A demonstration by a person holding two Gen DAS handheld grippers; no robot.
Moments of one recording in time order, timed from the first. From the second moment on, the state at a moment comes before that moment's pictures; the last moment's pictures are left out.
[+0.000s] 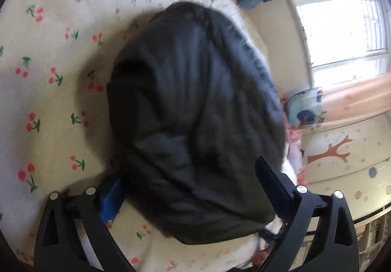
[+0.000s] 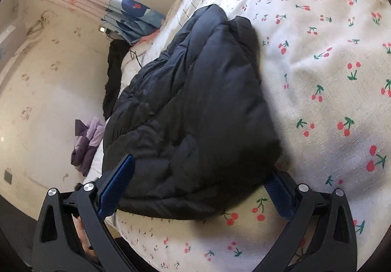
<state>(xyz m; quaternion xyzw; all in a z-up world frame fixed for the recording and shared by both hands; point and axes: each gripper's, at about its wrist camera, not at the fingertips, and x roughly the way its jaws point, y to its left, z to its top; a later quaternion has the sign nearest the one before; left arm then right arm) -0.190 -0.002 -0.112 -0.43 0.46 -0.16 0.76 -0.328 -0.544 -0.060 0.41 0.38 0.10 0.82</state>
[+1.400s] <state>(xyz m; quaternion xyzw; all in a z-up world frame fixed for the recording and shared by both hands) -0.234 0.015 -0.093 -0.44 0.45 -0.14 0.76 -0.200 -0.326 0.006 0.07 0.43 0.06 0.90</state>
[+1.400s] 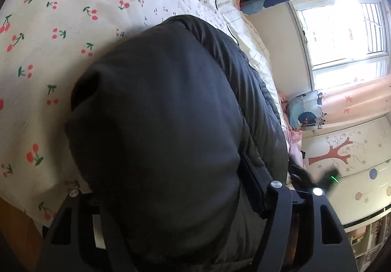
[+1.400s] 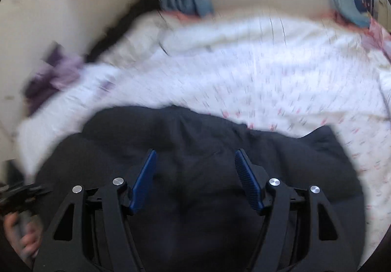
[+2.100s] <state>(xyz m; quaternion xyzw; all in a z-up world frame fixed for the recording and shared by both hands) -0.249 0.010 -0.077 -0.38 0.42 -0.15 0.81 -0.277 -0.232 0.010 -0.02 0.46 0.09 0.88</state>
